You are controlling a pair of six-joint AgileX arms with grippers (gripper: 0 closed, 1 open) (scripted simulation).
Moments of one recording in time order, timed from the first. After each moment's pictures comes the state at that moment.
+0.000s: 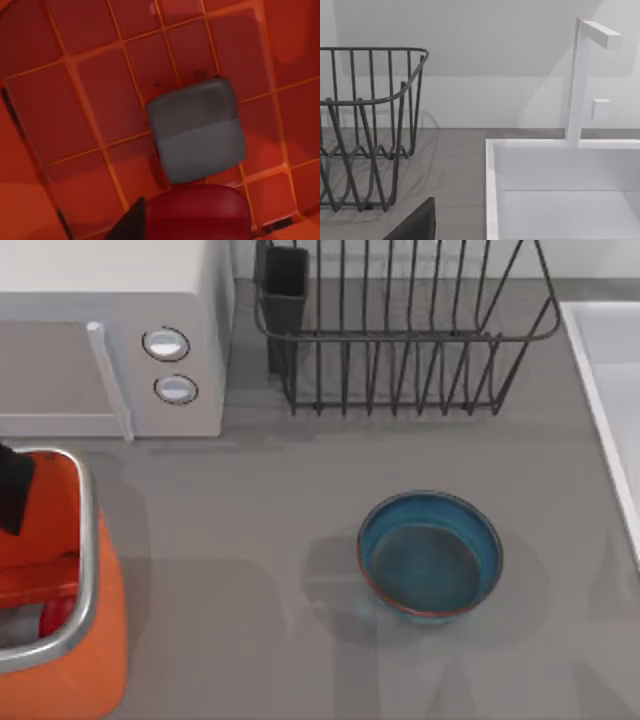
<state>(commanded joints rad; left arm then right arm) -0.10 1.34 0.90 -0.99 -0.07 -1.55 0.00 0.00 0.00 0.00 0.00 0.00</state>
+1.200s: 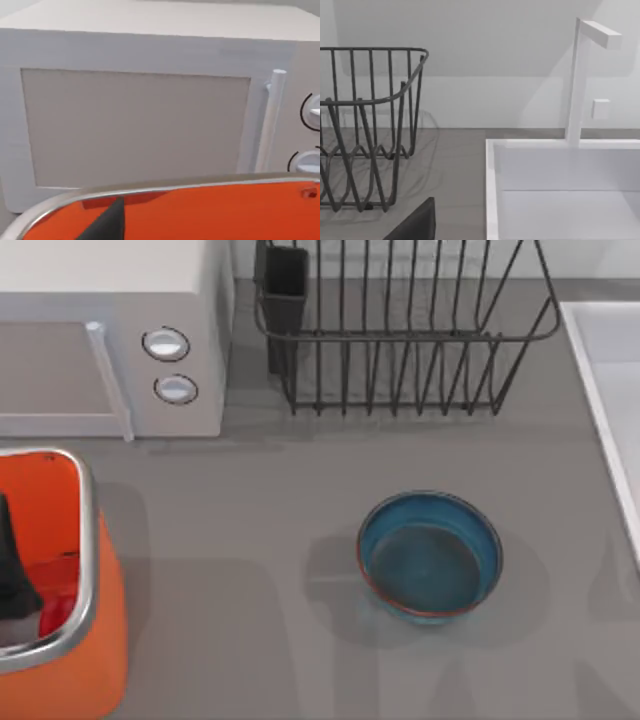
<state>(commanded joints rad) 0.00 0.04 0.03 -0.04 0.00 -0.04 0.00 0.00 0.00 0.00 0.00 0.00</state>
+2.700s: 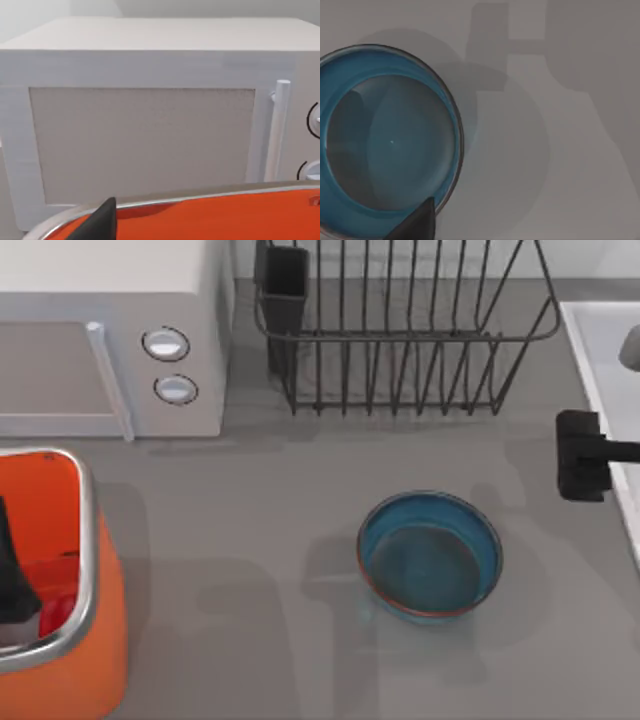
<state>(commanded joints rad) 0.00 0.00 0.00 0.00 0.00 0.00 0.34 1.30 1.04 -0.86 -0.01 0.34</state>
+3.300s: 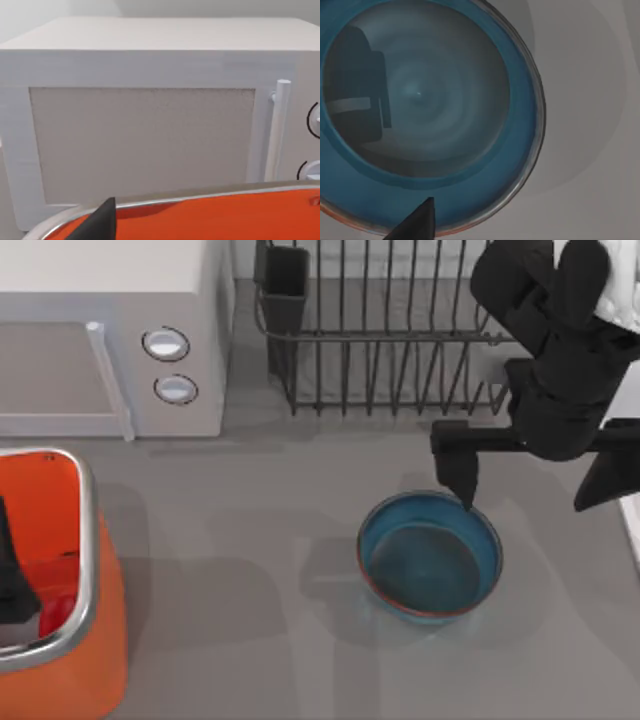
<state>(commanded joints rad) 0.00 0.00 0.00 0.00 0.00 0.00 0.49 1.86 1.53 -1.23 0.00 0.50</state>
